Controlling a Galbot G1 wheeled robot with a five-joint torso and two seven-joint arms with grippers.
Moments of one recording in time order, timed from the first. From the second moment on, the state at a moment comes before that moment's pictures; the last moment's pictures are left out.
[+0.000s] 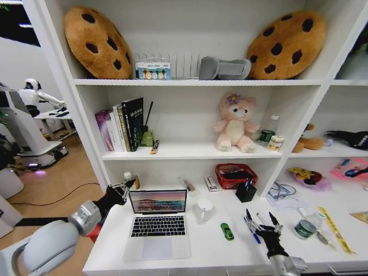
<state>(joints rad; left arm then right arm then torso) 1.84 -0.11 -0.81 -2.35 -0.68 0.13 -0.23 -1.80 1.24 0.71 1.94 0.41 0.31 0.12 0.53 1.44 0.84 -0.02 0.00</state>
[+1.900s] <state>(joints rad) 1.93 0.30 -0.86 -2.13 -0.74 0.07 -0.14 -1.82 1.32 0.68 1.94 0.33 0.33 0.13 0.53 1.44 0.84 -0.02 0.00</state>
